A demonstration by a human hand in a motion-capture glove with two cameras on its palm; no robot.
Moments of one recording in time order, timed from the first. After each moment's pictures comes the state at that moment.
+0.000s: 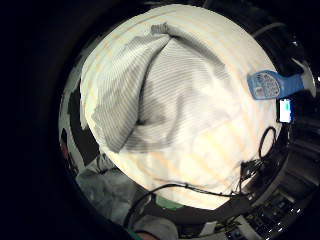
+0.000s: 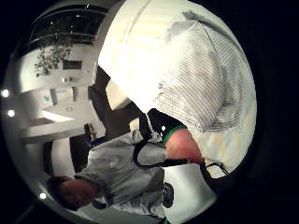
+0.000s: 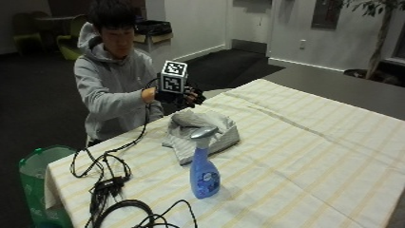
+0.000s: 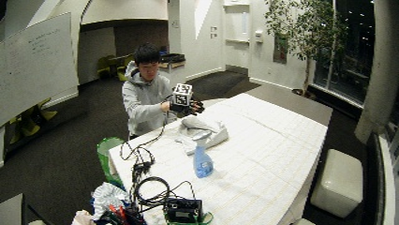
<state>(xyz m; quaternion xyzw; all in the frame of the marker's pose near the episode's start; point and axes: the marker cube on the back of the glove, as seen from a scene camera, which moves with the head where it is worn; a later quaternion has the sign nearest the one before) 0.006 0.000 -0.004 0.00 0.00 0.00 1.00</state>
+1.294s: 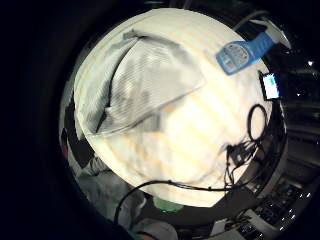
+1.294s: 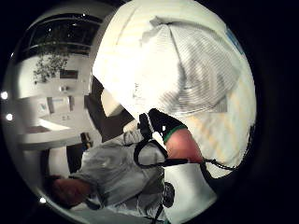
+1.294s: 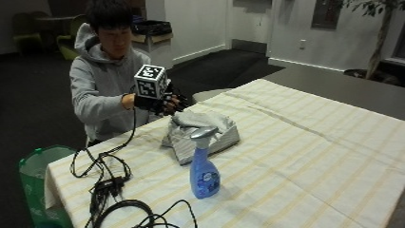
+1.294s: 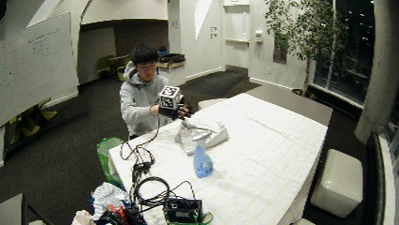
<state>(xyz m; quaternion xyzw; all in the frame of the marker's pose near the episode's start) 0.084 0.060 -0.027 0.05 0.02 0.07 1.00</state>
